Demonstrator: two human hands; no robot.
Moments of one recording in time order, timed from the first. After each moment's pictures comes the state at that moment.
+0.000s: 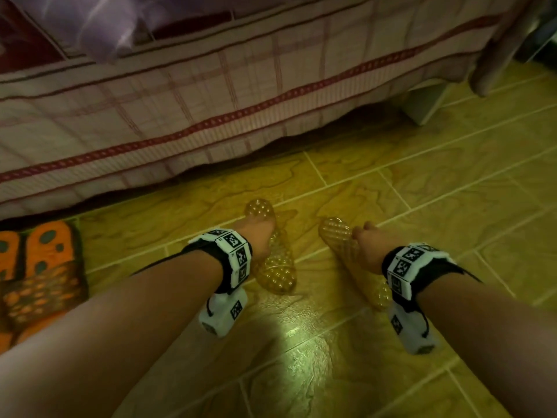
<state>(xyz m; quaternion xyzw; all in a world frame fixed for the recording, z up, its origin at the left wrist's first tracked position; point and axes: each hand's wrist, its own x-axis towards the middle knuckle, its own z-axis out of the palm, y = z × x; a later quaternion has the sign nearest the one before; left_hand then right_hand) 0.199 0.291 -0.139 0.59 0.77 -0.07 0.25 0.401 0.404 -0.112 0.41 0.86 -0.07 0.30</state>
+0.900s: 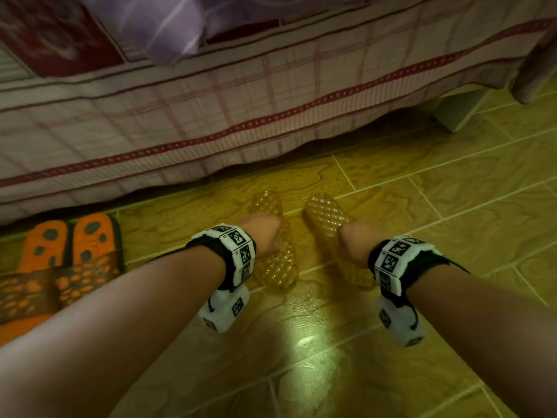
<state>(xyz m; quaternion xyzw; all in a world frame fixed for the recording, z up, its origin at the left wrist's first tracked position) 0.160 0.257 -0.117 0.57 0.78 -0.06 0.26 0.322 0.366 -0.094 0.36 0.88 -0.08 0.29</state>
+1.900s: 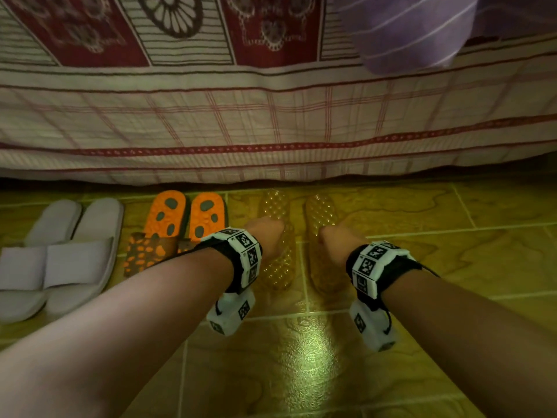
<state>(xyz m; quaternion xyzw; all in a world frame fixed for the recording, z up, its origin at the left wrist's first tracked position) 0.010 0.117 -0.142 0.45 0.85 -0.08 0.27 0.121 0.233 -0.115 0.27 0.91 -0.14 0.30</state>
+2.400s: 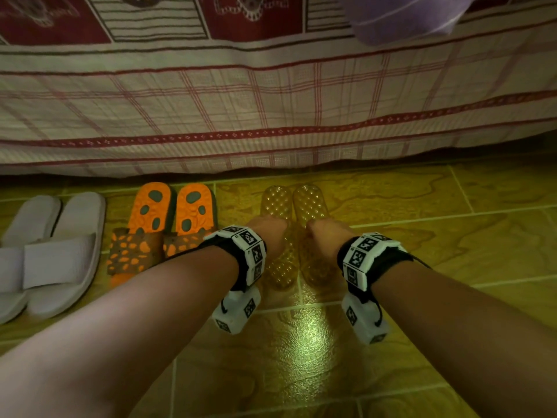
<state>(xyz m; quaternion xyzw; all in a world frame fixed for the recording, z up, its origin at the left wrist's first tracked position) 0.026 0.140 -0.158 0.45 0.84 -0.08 0.30 0.116 0.238 -0.139 0.23 0.91 -0.14 0.31</state>
